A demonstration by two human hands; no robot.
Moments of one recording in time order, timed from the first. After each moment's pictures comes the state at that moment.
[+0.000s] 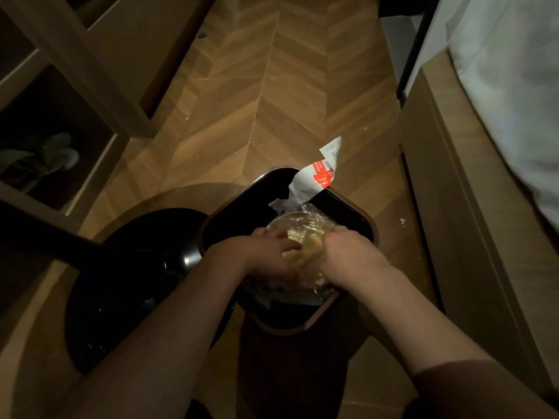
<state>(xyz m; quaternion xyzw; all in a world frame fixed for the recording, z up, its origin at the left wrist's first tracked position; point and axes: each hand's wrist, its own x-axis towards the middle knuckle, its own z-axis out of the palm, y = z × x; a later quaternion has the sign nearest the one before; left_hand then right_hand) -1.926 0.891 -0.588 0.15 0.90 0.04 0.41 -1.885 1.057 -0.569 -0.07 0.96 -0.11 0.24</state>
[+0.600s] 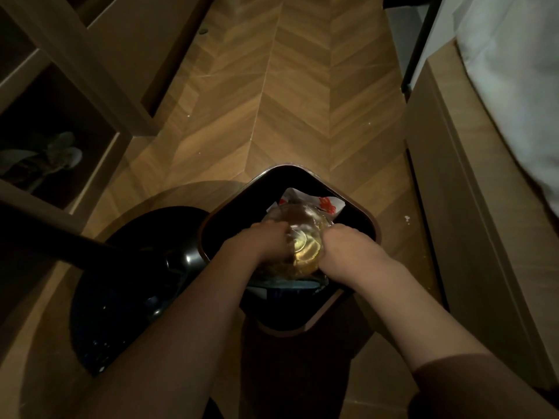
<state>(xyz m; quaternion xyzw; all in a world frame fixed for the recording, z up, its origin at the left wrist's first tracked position) -1.949 0.896 -0.617 0.08 0.93 0.08 0.36 -1.897 1.060 -0.580 -0.09 0.95 -0.15 0.24</state>
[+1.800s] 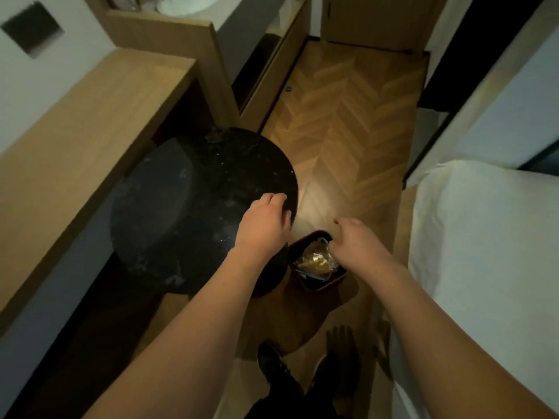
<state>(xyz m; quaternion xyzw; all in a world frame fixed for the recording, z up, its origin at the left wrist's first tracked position) -1.783 0.824 0.074 -0.07 0.97 0.21 0.04 -1.795 1.014 0.090 -0.07 0.94 -0.23 0.24</state>
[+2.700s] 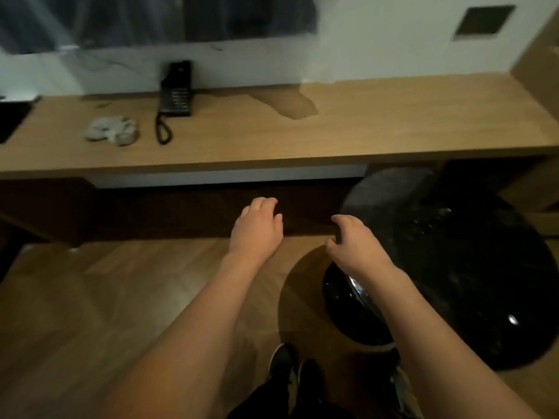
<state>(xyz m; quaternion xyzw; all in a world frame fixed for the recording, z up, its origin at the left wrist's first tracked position) -1.461 0.620 0.100 -0.64 0.73 0.19 -0.12 -1.648 0.674 0.123 -0.59 0.73 -0.10 0.31</state>
